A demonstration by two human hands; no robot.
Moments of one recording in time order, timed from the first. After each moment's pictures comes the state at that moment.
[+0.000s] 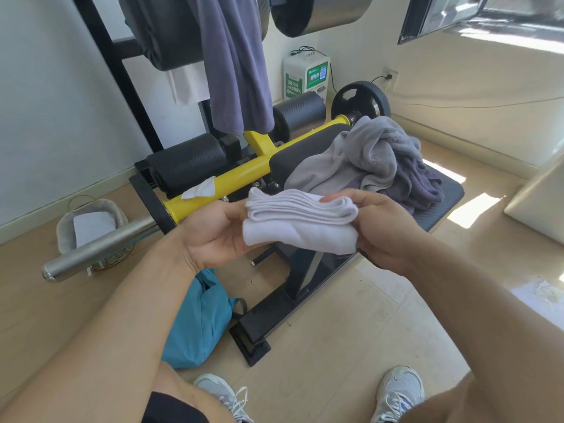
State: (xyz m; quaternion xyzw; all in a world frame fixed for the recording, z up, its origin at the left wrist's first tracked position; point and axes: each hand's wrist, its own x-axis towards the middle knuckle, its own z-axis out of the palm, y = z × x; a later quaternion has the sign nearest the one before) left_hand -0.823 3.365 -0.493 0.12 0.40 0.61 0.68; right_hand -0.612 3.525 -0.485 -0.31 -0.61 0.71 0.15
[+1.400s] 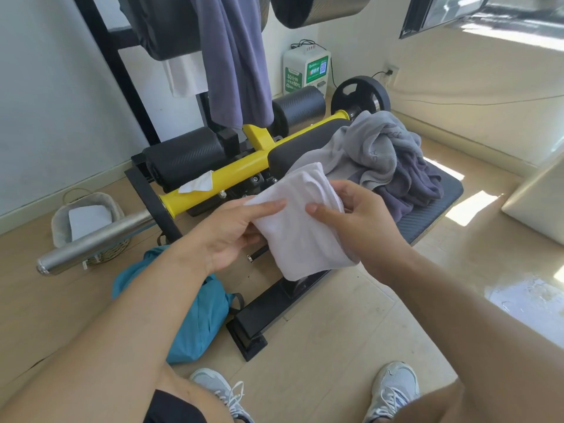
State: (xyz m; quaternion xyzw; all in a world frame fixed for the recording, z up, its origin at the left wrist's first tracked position) left_hand -0.793 3.379 -0.497 0.20 0.63 0.57 0.49; right_hand -0.621 3.497 -0.487 -0.33 -0.69 0.60 0.24
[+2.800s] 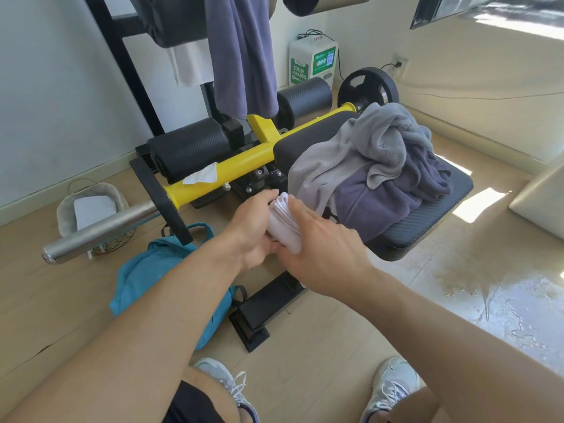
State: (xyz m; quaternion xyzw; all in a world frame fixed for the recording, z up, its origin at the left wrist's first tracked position) left_hand -0.771 3.394 -0.507 0.09 0.62 0.59 0.50; right_hand -0.644 3.452 -0.503 -0.28 -0.95 0.15 0.05
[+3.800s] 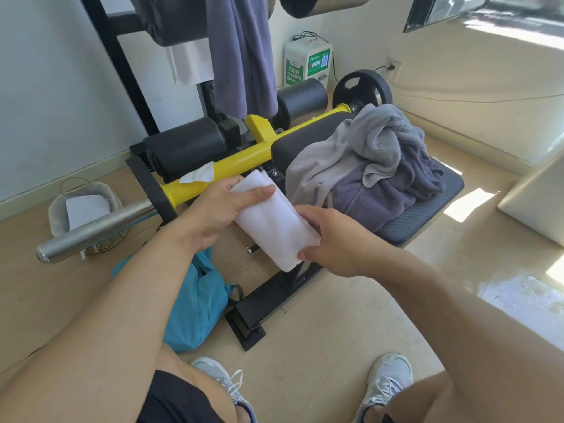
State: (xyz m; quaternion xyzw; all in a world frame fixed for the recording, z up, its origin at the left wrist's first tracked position) left_hand -0.829 3.374 -0.514 0.29 0.69 0.53 0.39; right_hand -0.632 3.488 -0.501 -0.22 -0.90 0.37 0.01
